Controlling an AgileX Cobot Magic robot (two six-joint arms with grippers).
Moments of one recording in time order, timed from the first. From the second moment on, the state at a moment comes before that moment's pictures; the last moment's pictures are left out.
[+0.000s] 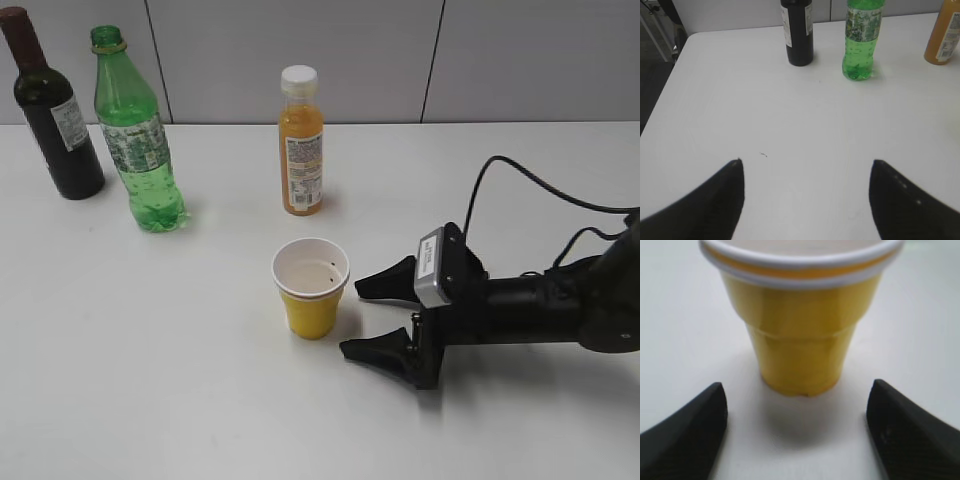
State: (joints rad) left arm -0.01 0.01 -0.51 -0.14 1.04 0.14; right arm 0.25 2.25 -0.78 -1.18 -1.11 0.23
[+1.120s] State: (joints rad) left arm -0.01 0.01 -0.51 -0.14 1.04 0.14; right arm 0.06 1.75 -0.68 -0.13 -0.49 0.10
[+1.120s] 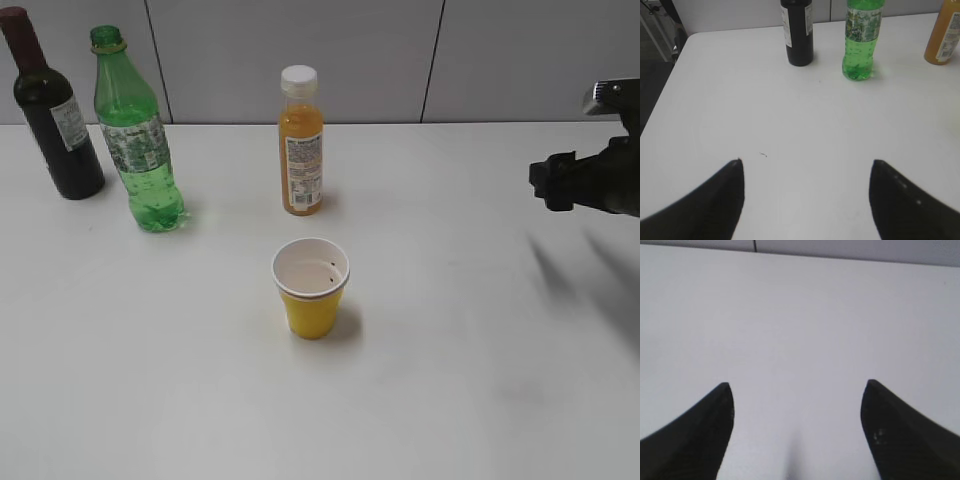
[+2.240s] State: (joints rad) left arm -0.01 0.01 -0.51 -0.14 1.04 0.14; right arm 0.05 1.81 -1.63 0.01 1.17 -0.04
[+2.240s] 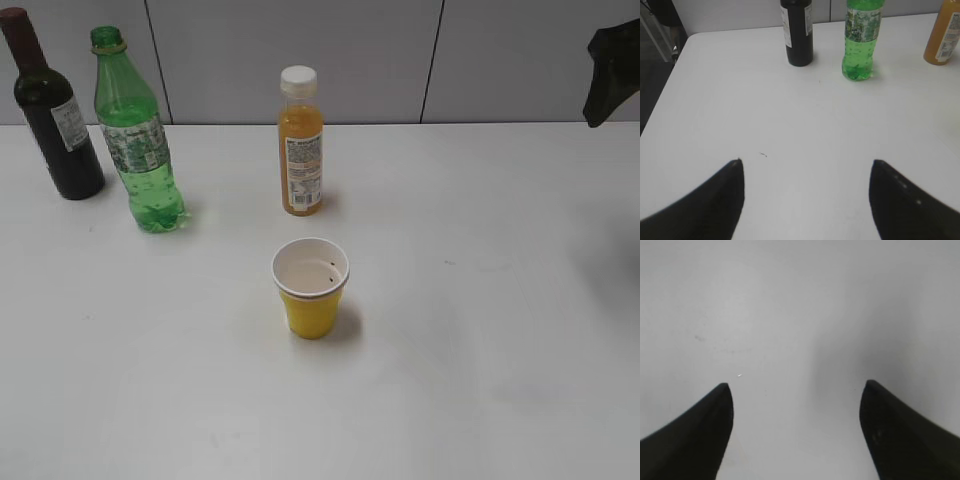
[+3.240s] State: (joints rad) left arm -0.01 0.01 -0.51 -0.14 1.04 0.14; right arm 0.05 1.10 -0.93 0.00 0.99 -0.04
